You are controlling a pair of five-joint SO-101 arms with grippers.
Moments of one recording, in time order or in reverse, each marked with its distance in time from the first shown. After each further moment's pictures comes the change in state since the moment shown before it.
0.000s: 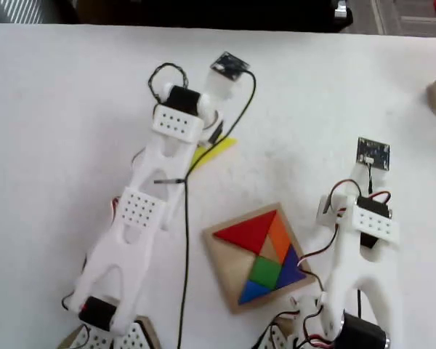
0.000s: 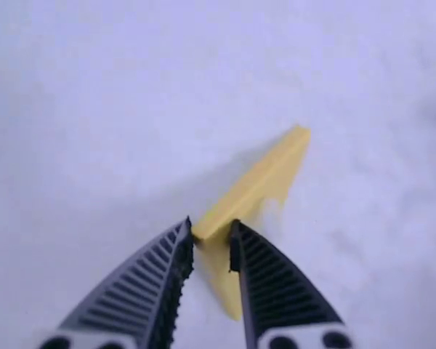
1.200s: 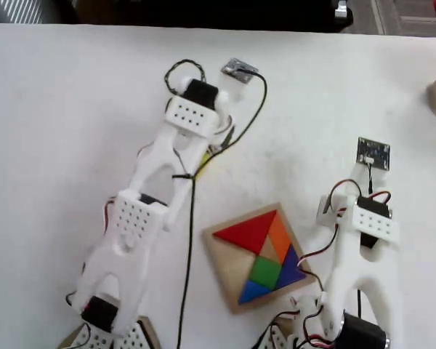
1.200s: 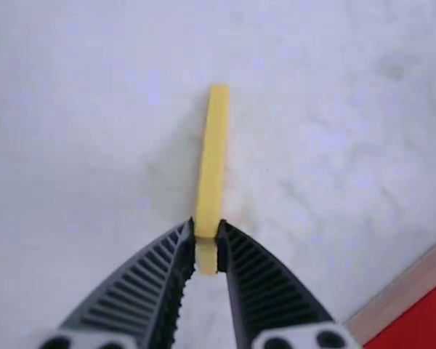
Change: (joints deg) left arm 4.5 -19.2 29.9 -1.4 7.6; right arm 0.0 0.0 0.0 0.0 0.0
